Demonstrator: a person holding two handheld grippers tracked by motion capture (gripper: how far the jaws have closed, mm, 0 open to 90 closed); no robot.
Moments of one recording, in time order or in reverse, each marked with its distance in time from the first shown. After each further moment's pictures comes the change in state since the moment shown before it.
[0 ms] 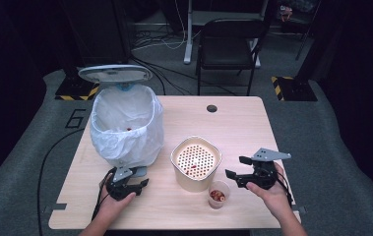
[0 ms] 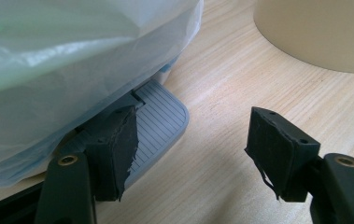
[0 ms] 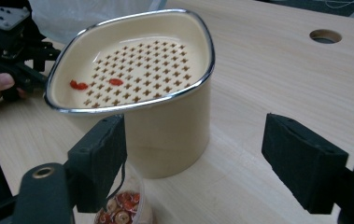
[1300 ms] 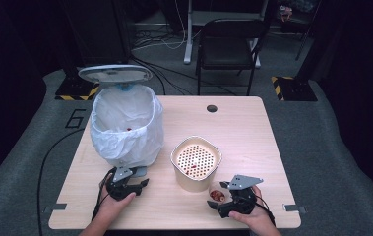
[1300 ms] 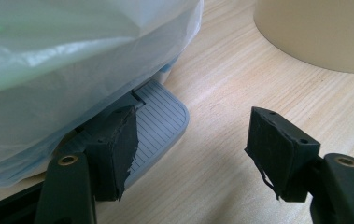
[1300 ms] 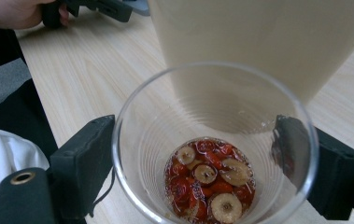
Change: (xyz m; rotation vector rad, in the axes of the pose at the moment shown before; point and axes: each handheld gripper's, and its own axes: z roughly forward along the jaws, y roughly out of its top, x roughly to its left) left arm 0.000 0.000 0.000 0.000 -0.002 -0.001; right arm 0.049 -0.057 0.041 0.108 0.128 -0.109
